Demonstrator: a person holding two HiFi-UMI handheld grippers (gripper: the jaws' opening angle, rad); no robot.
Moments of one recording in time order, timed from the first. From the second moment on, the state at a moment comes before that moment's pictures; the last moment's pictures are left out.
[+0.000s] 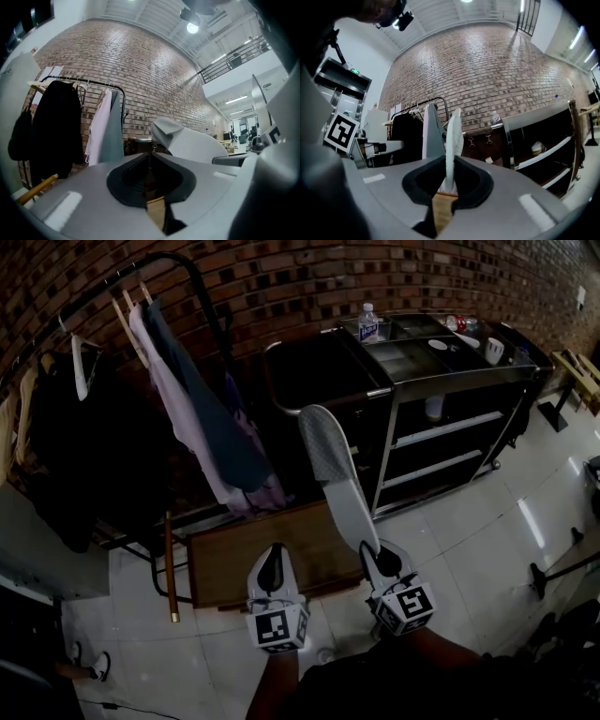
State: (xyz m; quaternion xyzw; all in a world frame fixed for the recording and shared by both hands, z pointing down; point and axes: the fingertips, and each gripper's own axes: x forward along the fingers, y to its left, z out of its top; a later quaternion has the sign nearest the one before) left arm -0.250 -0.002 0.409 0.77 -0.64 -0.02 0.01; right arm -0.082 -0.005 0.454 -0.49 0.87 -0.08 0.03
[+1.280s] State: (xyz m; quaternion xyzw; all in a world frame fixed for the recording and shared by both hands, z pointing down) left arm -0.055 -0.110 0.446 0.80 -0.59 0.01 0.04; right arm 0.180 -0.117 0.557 -0.60 0.76 -0.23 -0.01
